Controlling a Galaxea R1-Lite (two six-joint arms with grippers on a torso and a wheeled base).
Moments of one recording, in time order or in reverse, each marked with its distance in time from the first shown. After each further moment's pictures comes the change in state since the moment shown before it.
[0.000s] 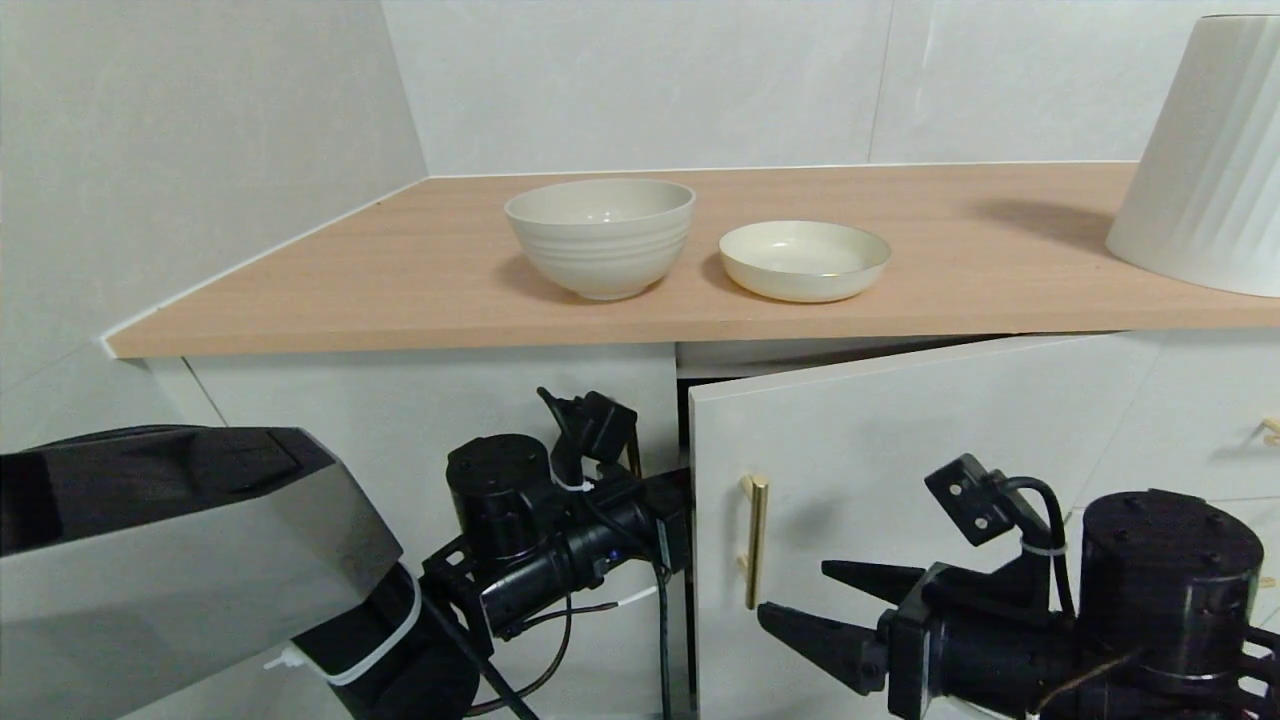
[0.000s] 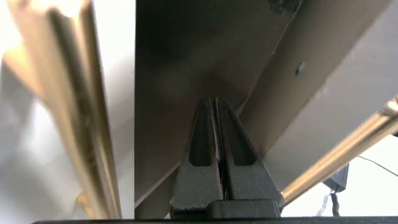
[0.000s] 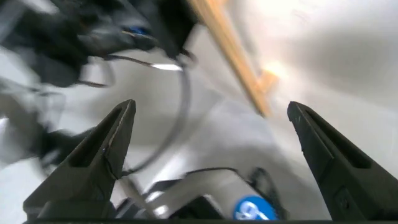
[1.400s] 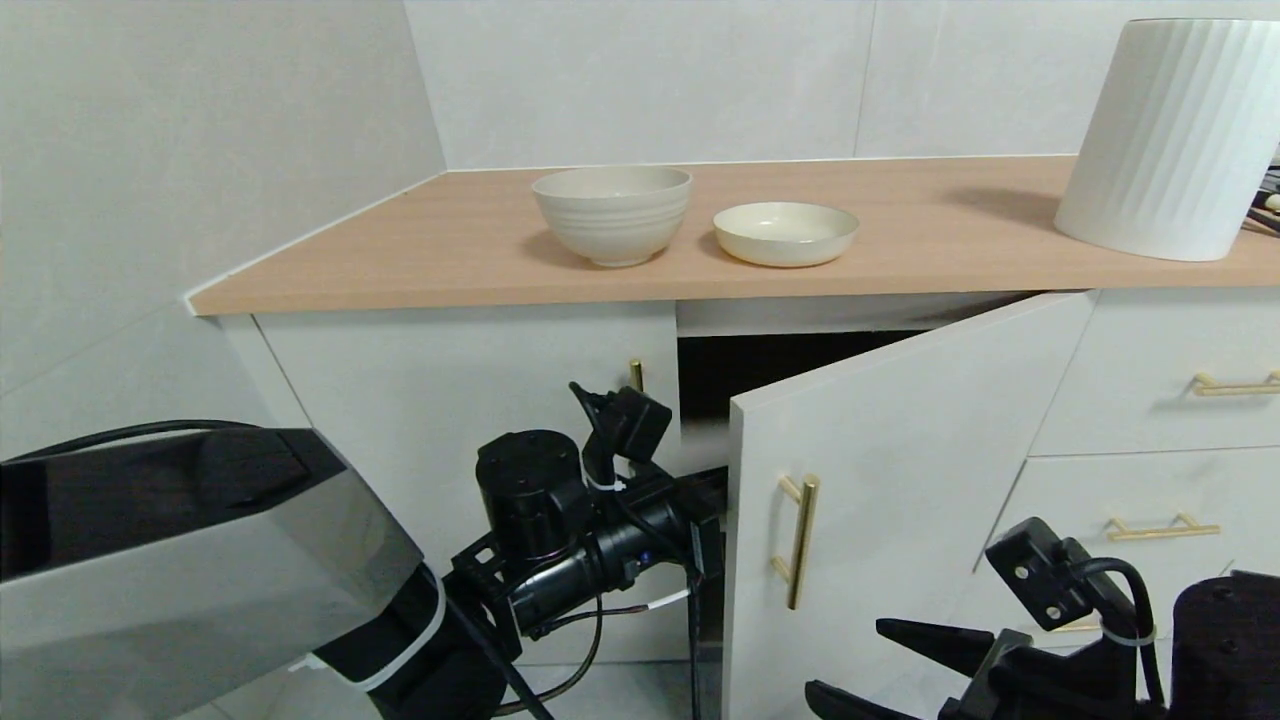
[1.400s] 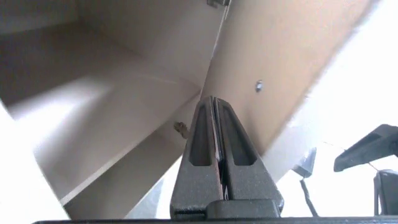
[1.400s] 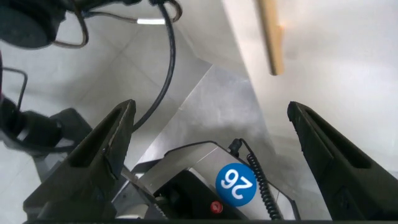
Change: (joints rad) left arm -0.054 0.005 -0.059 0.030 -0.005 -0.004; right arm 0.094 -0.127 0.128 0.070 -0.155 -0.006
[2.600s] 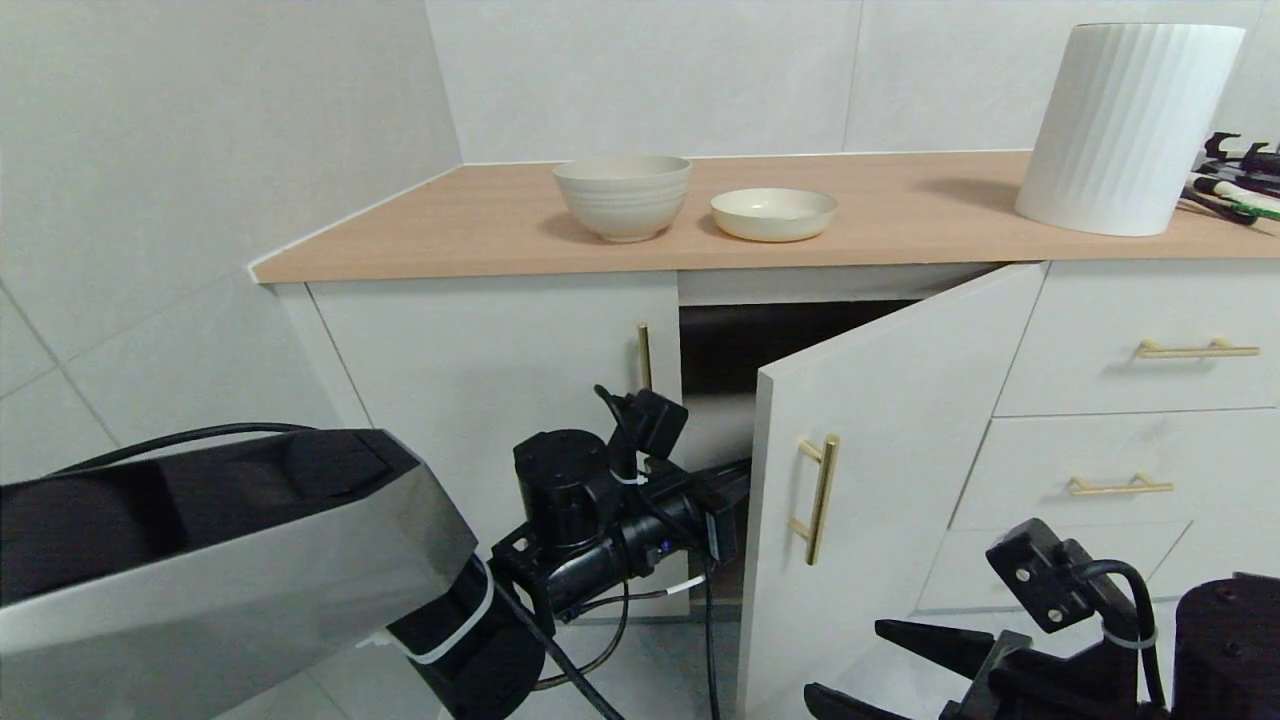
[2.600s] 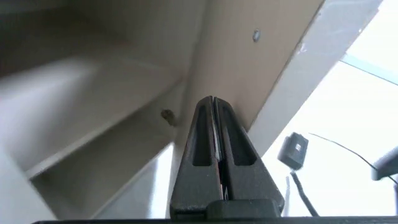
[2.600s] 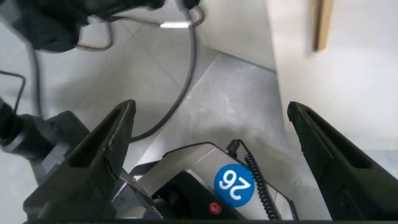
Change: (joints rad) left arm 0.002 0.096 -0.101 0.005 0.003 -0.001; right arm 0.001 0.000 0.000 -0.001 0.001 0.000
